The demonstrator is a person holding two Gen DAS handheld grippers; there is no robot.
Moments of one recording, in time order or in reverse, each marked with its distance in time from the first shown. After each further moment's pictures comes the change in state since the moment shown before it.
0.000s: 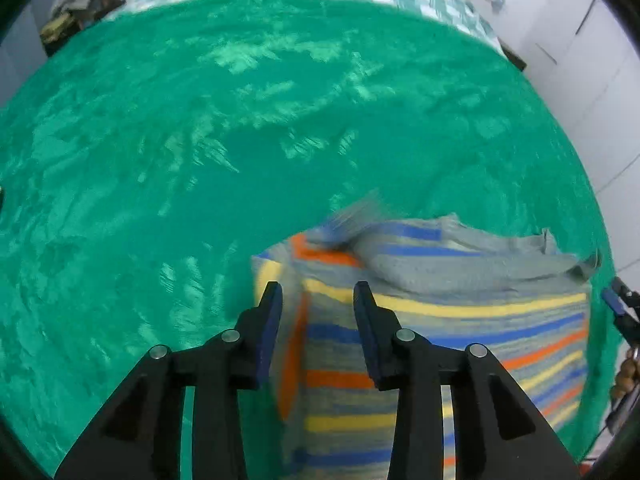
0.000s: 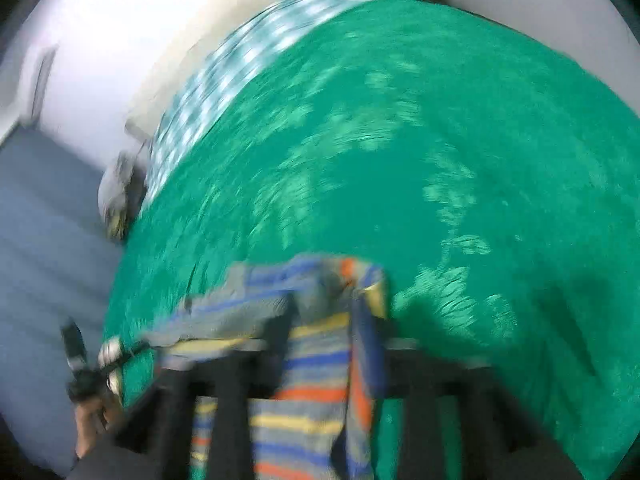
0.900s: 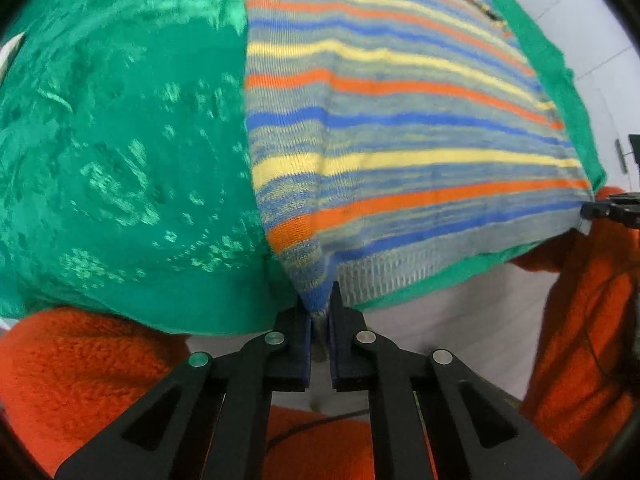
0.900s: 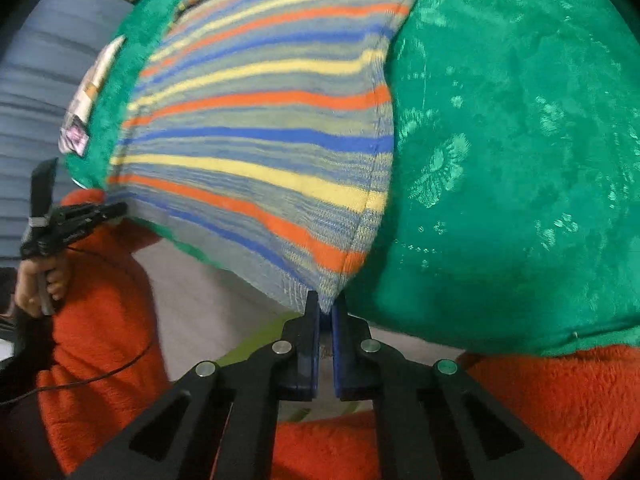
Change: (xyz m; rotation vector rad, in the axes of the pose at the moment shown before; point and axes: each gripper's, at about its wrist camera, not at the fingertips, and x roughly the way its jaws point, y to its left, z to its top) left arm -0.155 -0.007 -0.360 0.227 0.368 -0.107; right arm -0.135 0.000 -0.325 -0.419 0.684 -0.123
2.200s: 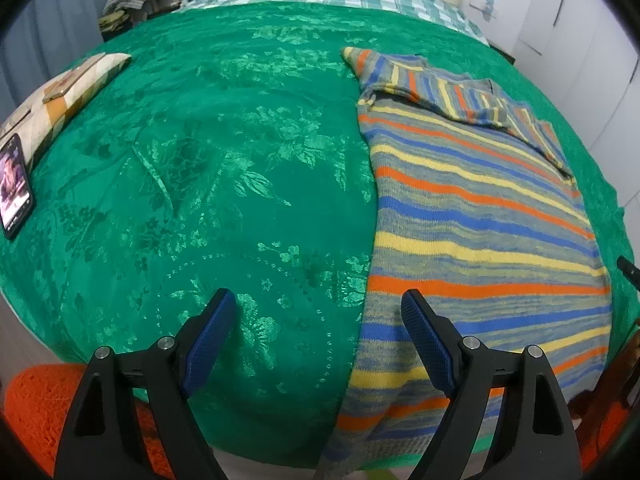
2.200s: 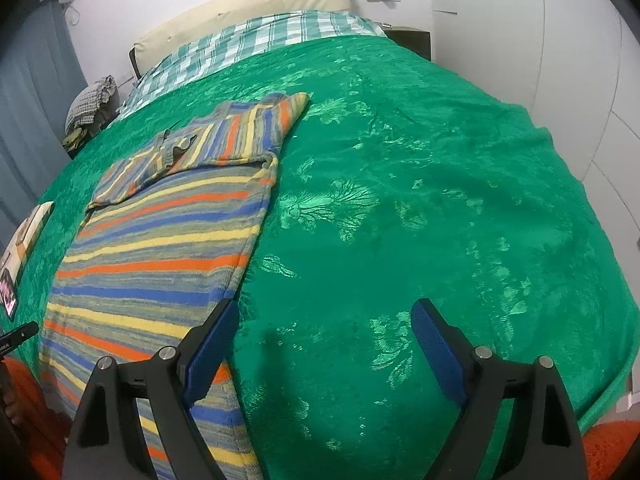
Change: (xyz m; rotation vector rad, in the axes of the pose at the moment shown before) left arm -0.016 0.040 0.039 -0.238 -0.441 0.200; right arm -0.039 -0.044 0.034 0.184 -0.712 -0.348
